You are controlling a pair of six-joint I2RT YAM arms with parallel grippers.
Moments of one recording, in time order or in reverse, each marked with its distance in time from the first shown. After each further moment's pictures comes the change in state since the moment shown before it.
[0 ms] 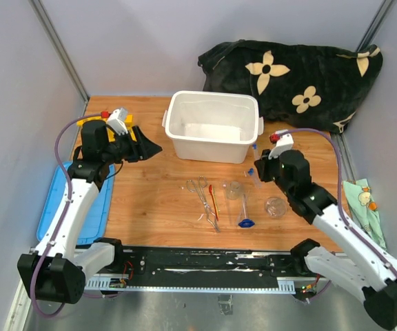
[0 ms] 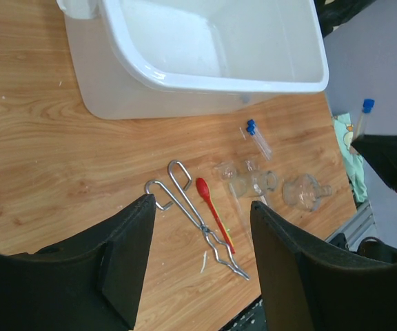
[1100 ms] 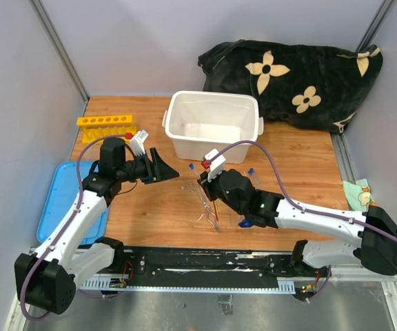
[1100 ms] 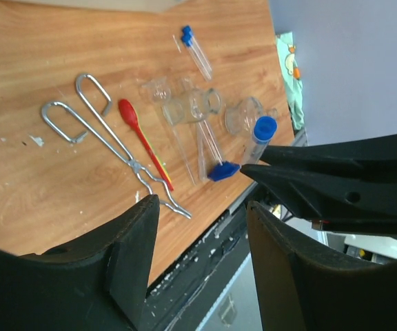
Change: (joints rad) left arm -0.159 -0.064 -0.183 0.063 0.127 -0.169; right arm 0.655 0.294 0.063 0.333 0.203 -0.074
